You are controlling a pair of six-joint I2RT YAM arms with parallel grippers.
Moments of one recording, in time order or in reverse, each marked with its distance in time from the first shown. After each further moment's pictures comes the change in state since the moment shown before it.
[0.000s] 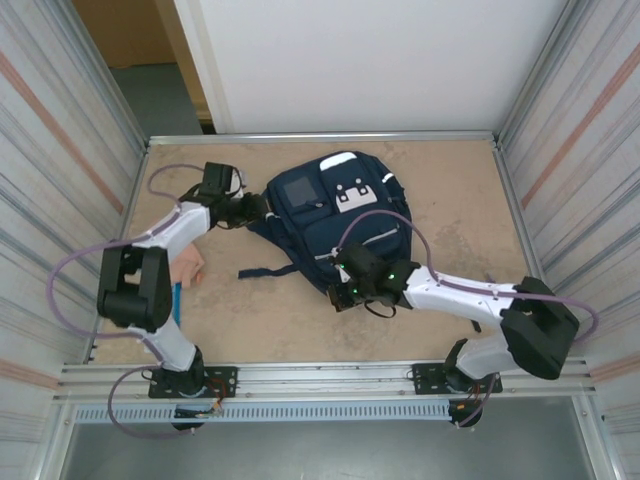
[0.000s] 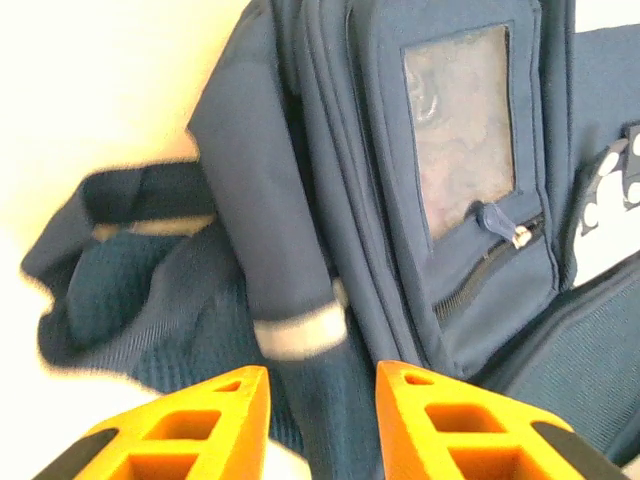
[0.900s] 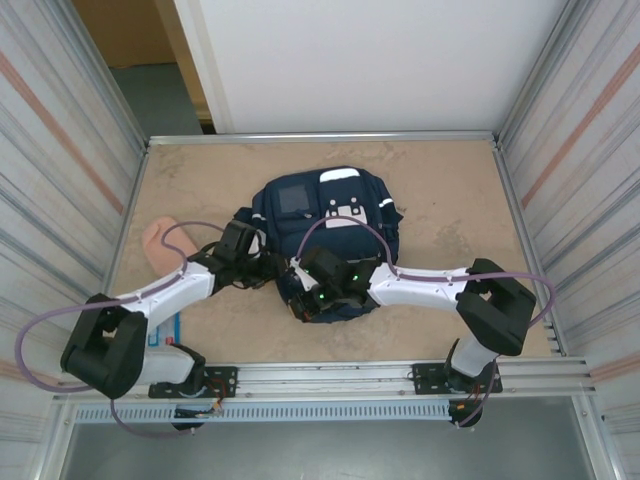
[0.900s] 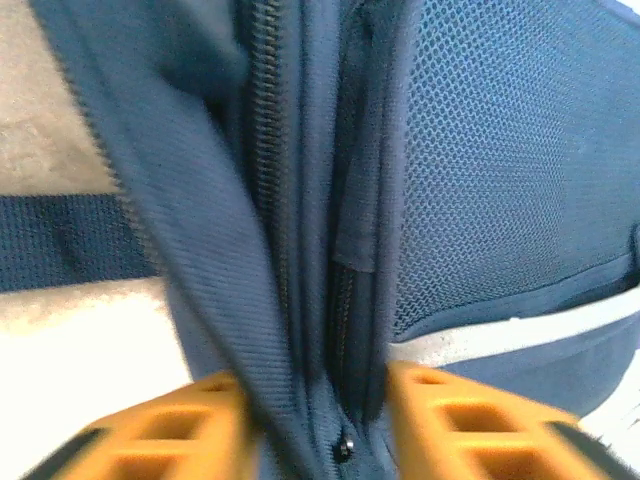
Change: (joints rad) left arm -0.267 -0.312 -0.447 0.076 0.002 -0.271; right arm 0.120 0.214 0.154 0.114 -0.191 0.001
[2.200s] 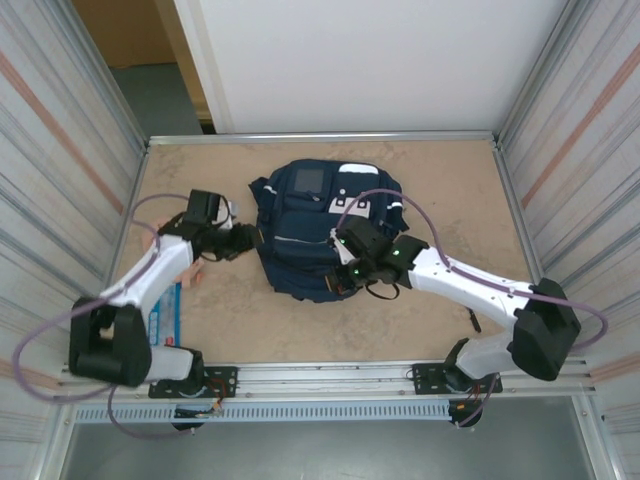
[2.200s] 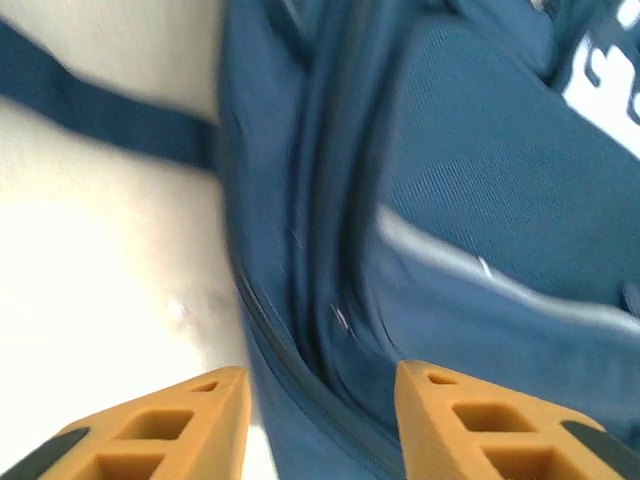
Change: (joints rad) left arm 0.240 -0.026 0.216 -0.280 0.056 0.239; right arm -0.177 -0.219 0.078 -0.381 0.097 -0.049
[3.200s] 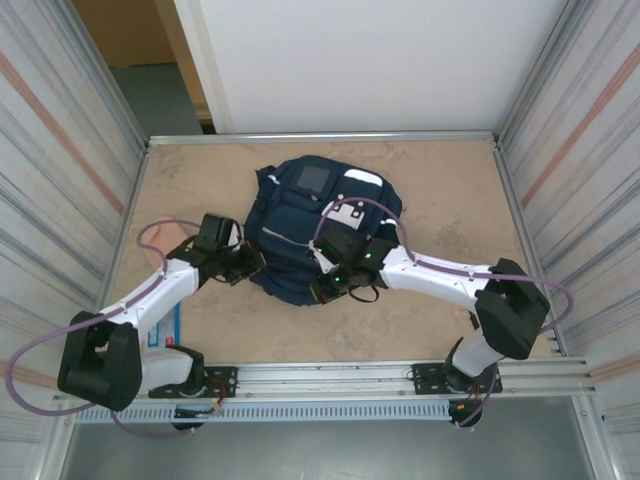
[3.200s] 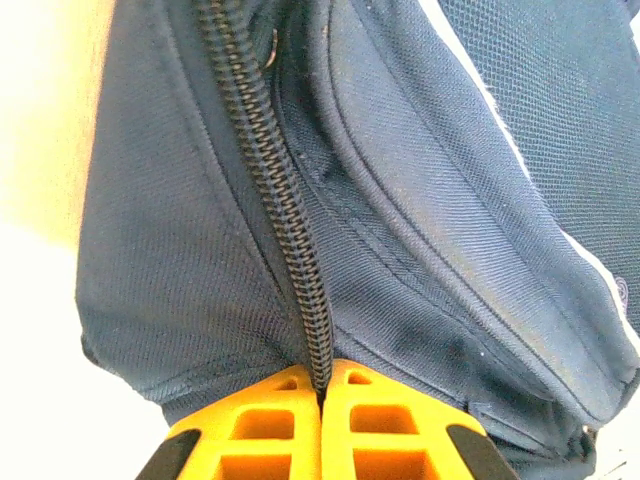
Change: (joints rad) left arm -0.071 -0.042 -0.152 0.124 -0.061 -0.198; right arm 0.043 0.143 -0.004 0.063 0.029 -0.056
